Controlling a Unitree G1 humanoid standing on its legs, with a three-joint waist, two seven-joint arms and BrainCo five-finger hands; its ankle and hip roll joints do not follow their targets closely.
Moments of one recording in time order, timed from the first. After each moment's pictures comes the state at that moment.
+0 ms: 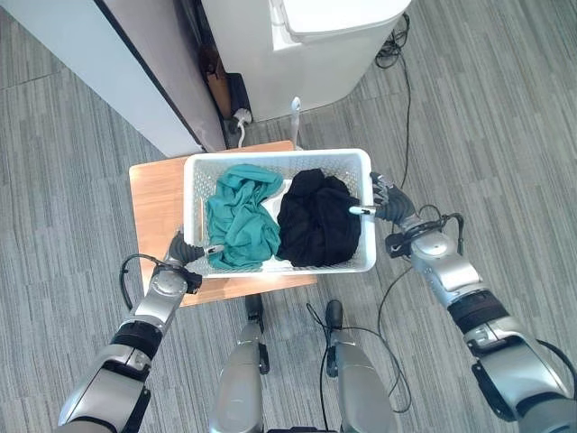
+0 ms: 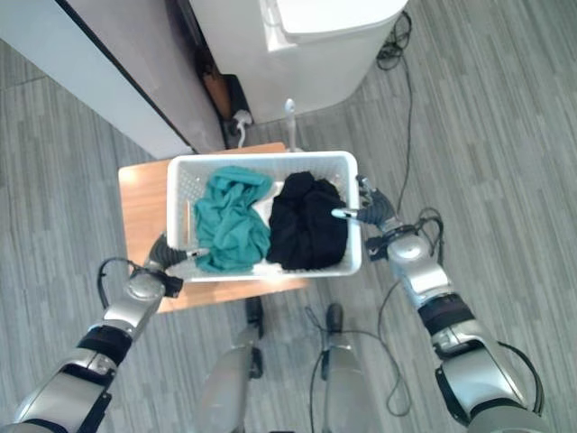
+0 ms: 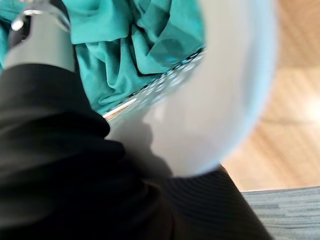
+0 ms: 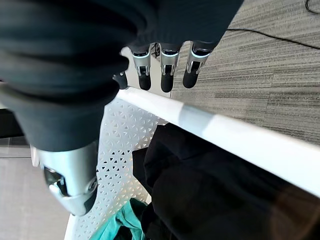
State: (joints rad) left arm -0.48 0.51 -0.31 0.72 -0.16 0.03 0.22; right arm -0.64 -0.53 0.35 0.50 0.36 0.06 -0.02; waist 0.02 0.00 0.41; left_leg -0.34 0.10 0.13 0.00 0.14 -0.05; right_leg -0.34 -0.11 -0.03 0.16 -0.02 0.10
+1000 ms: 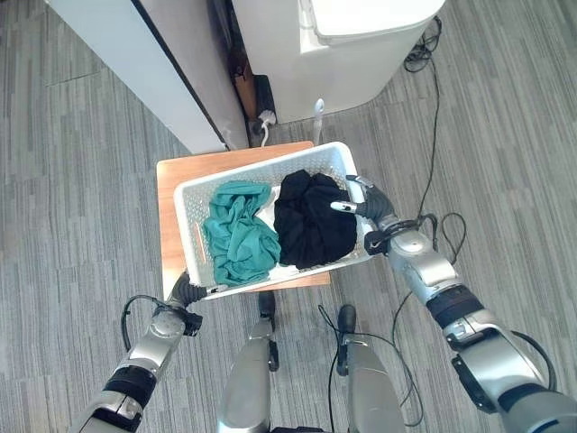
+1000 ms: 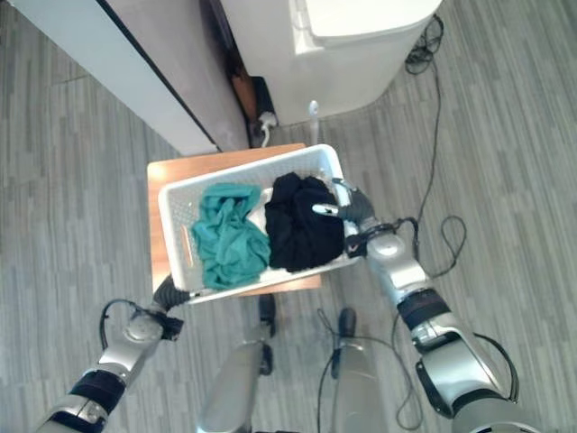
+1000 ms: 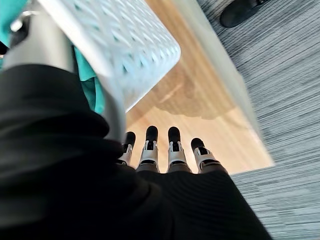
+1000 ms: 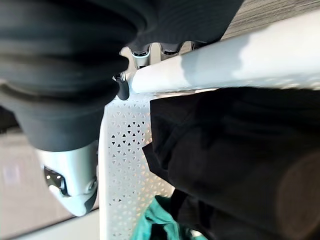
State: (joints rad) left arm -0.22 0.50 -0.29 0.60 -0.19 0.02 0.15; right arm -0.71 -0.44 0.40 0.54 0.38 0.04 -0.04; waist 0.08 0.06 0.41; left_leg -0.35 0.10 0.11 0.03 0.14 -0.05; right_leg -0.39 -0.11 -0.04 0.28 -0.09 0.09
